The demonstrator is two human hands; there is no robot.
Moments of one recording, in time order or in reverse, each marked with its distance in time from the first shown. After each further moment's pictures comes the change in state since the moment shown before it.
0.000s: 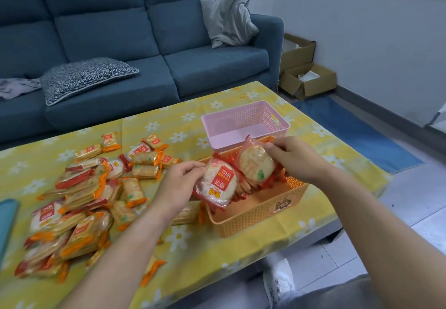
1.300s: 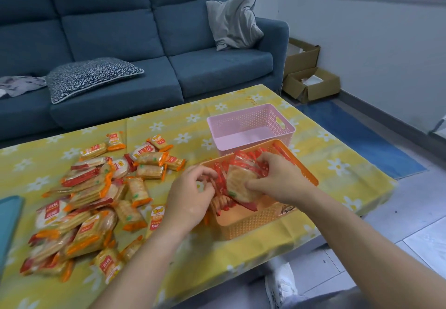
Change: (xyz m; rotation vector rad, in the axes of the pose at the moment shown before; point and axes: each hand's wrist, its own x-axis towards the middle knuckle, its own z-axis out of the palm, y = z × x) left_hand -0.001 -0.029 0.010 0.356 0.143 0.320; right_hand -0.012 -0.022 0.046 0.029 -0.034 0.104
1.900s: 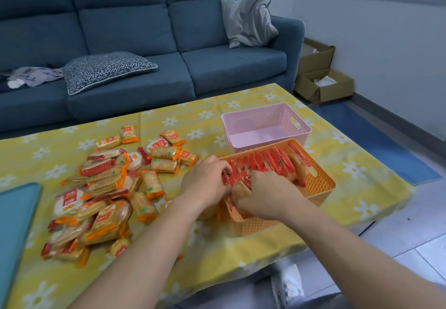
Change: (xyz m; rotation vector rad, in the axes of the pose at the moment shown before) left_hand 0.036 -0.015 -0.002 0.556 -0.268 0.024; right_hand -0.004 -0.026 0.051 -0.534 -0.063 -0.086
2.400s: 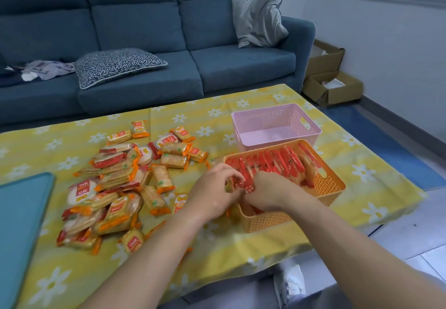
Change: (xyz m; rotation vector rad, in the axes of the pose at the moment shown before) left_hand -0.029 -0.017 0.016 -0.425 0.074 0.140; right_hand 0.012 -0.019 -0.002 0.051 -0.250 0.002
